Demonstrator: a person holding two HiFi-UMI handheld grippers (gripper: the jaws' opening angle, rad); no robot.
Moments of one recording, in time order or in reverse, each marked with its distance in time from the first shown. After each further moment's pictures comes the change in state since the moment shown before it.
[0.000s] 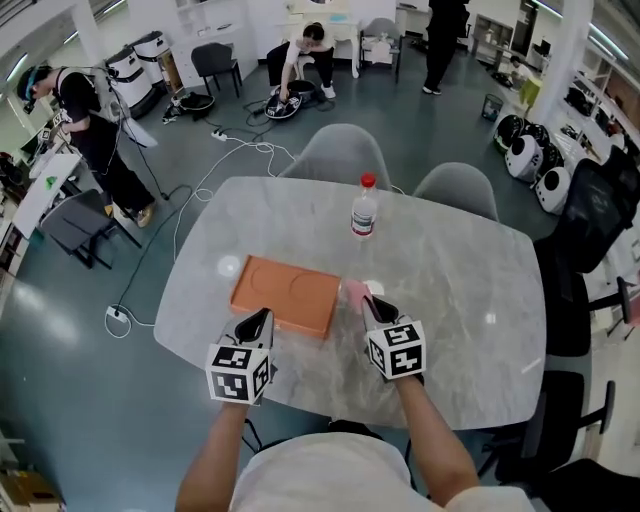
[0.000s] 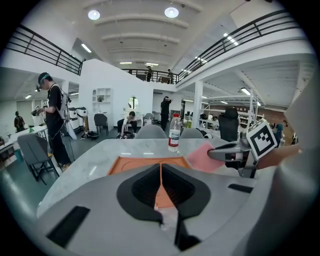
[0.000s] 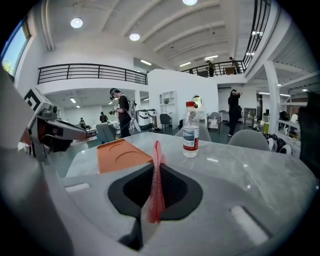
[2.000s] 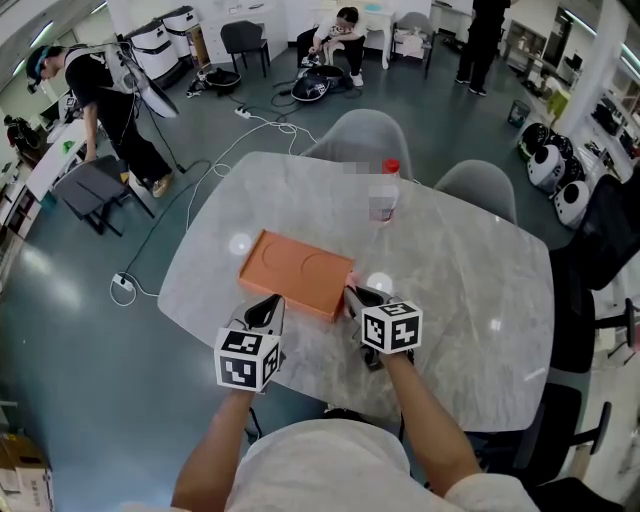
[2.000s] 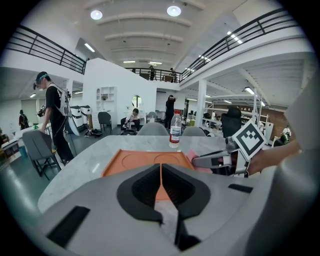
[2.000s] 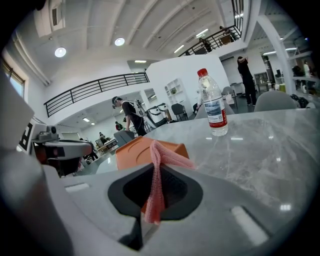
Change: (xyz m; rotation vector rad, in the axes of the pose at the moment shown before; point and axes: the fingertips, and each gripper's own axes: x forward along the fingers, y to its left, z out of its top) left arm -0.006 0.006 -0.020 -0.019 0.014 0.040; right arm 0.050 0.060 -0.016 0.221 0.071 0.274
